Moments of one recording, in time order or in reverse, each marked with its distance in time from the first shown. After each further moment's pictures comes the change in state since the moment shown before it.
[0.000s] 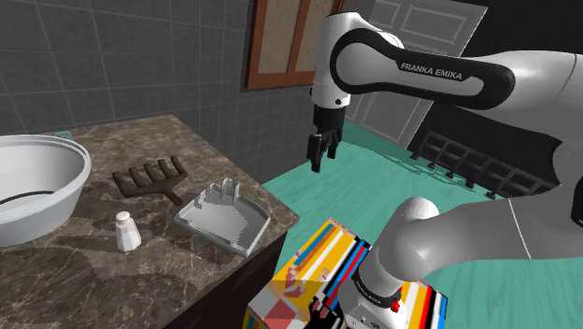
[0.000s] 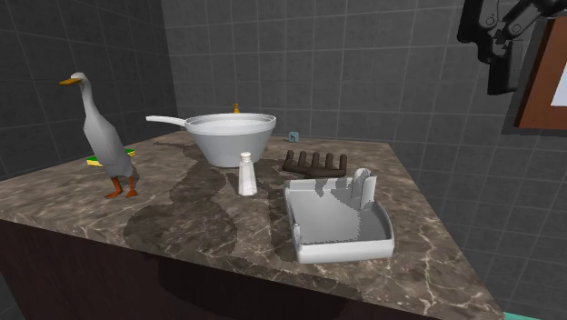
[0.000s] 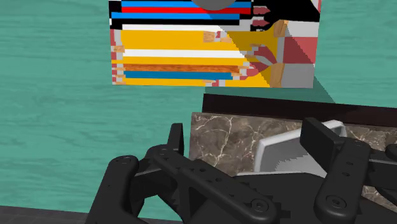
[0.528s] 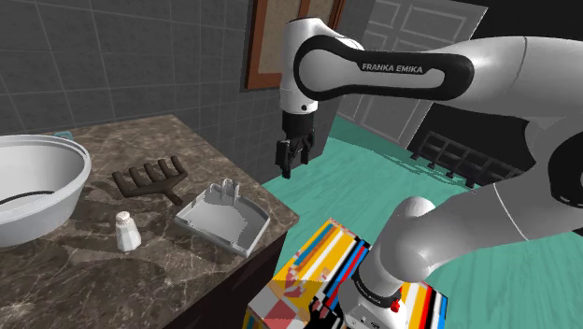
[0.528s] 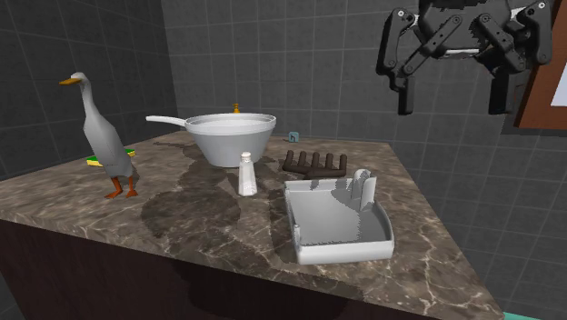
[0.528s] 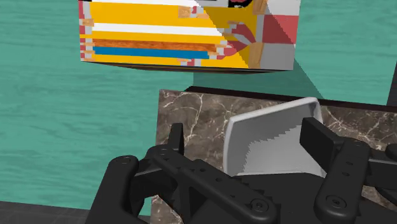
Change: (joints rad) arm 0.039 0.178 0.079 0.060 0.069 0.115 0.072
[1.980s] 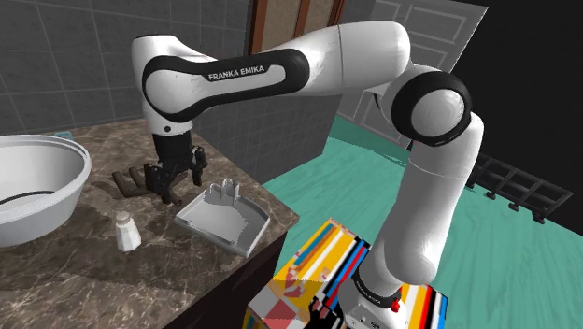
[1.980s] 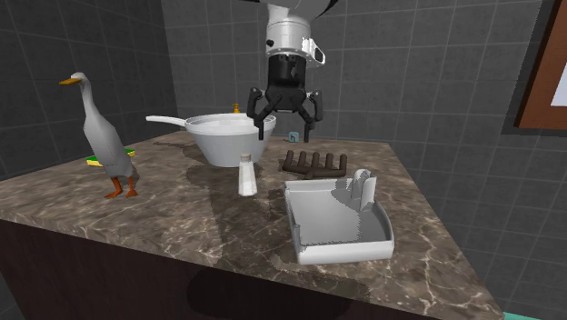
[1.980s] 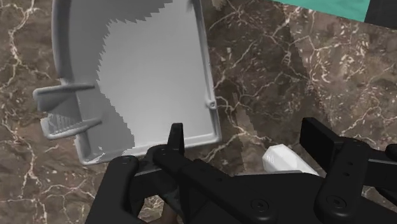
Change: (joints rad) arm 0.134 0.782 0.204 0.593 -0.018 0.194 0.256
